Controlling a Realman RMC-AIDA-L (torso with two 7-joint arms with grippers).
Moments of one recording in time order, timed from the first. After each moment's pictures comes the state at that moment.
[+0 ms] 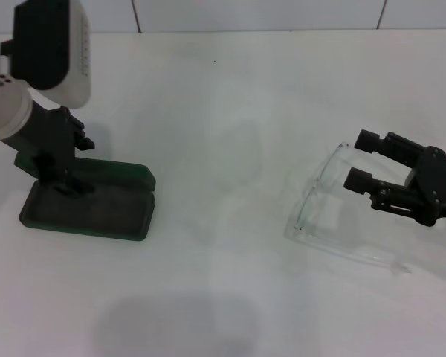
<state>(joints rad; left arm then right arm) -0.66 -2.09 1.17 1.32 2.78 1.64 -1.68 0.37 2.02 -1.04 -0.42 -1.34 -1.72 1.17</state>
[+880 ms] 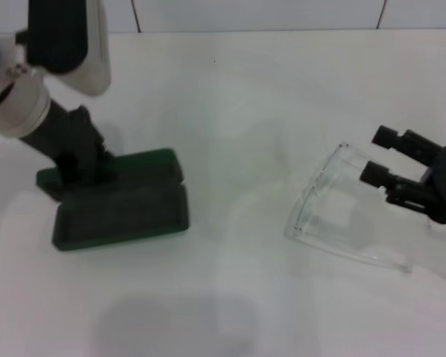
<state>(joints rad) -0.66 -2.09 1.21 1.40 2.71 1.72 -1.82 0.36 2.01 -0.98 -0.36 -1.33 -1.74 1.12</state>
